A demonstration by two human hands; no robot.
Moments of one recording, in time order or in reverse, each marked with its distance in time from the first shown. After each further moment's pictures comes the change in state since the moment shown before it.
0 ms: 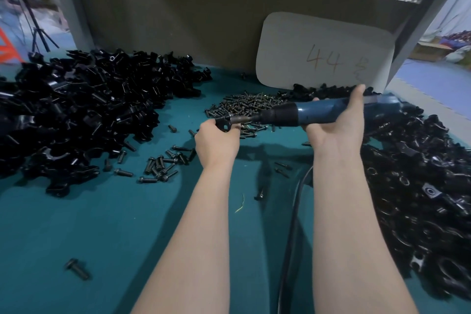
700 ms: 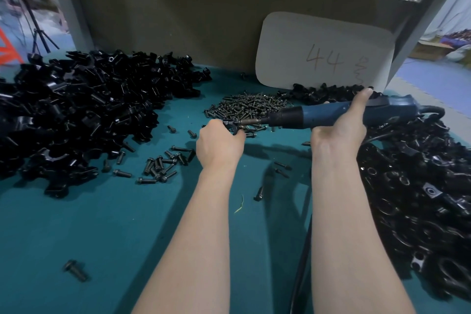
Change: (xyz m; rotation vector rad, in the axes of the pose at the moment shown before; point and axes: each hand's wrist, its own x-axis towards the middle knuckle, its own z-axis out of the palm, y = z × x) left_hand 0.000 0.003 0.002 0.366 -0.023 0.143; right_hand 0.011 0.007 -0.009 -0.150 0.118 -0.217
